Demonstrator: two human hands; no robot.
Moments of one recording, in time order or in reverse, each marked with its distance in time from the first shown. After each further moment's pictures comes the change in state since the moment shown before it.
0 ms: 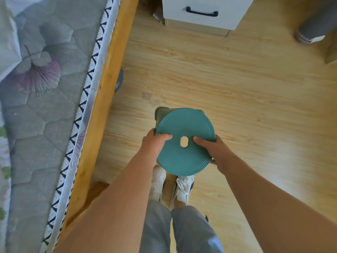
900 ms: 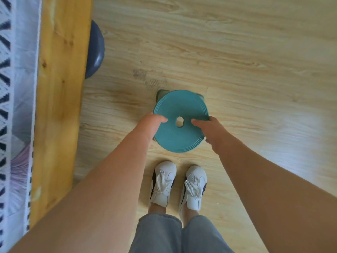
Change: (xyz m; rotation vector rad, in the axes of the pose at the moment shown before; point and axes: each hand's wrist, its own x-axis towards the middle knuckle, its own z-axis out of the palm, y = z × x) left_hand 0.185 -0.015 0.002 0.191 -0.025 -0.168; right_hand 0.179 0.026 0.053 -0.122 0.086 0.146
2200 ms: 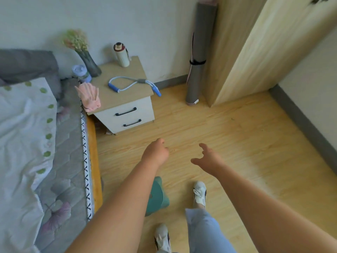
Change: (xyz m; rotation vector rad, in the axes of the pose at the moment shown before) left_hand -0.575 0.226 0.080 0.968 0.059 0.839; right_hand -0.508 -0.094 -0.275 -0.262 0.378 -0.390
